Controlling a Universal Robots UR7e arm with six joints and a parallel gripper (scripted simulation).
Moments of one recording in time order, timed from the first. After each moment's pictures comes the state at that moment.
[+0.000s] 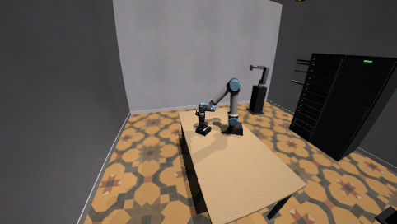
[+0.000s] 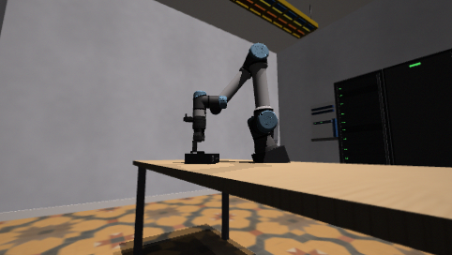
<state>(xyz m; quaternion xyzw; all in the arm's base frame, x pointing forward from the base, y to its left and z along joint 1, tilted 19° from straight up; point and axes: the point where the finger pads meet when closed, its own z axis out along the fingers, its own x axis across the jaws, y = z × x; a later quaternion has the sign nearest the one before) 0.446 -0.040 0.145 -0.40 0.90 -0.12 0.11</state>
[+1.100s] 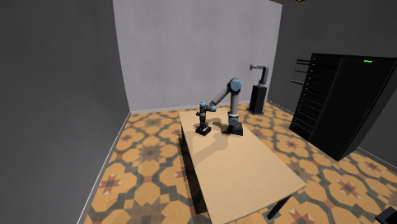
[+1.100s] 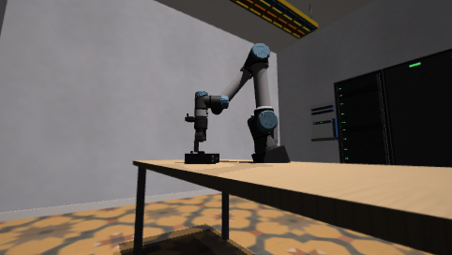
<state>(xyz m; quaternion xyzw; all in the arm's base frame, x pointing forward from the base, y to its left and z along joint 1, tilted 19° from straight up) 0.439 -0.033 0.142 -0.40 0.90 -0.12 0.11</state>
